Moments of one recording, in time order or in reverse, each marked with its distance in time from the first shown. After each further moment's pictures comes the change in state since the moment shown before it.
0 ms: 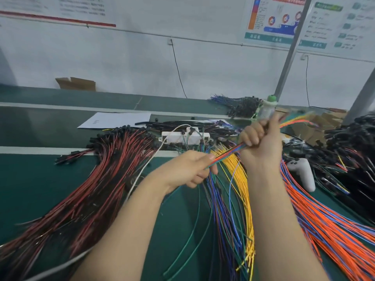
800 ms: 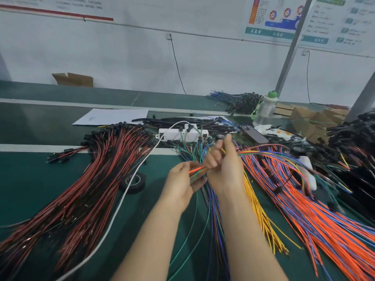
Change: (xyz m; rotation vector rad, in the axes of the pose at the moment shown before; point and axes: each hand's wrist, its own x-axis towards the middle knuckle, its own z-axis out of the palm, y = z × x) left_hand 0.033 -0.049 0.029 -0.875 0.600 -0.145; right_hand -0.020 0.061 -0.029 -0.213 0.082 0.179
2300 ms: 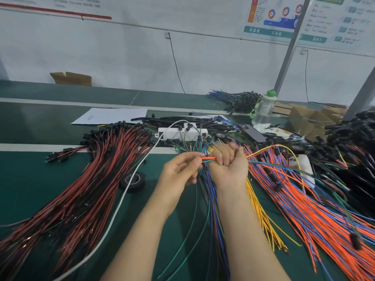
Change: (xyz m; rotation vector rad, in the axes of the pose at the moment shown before) left_hand -0.015 0.005 -0.022 0.306 -0.317 0.449; right_hand 0.008 -0.006 -0.008 0.650 0.003 0.101
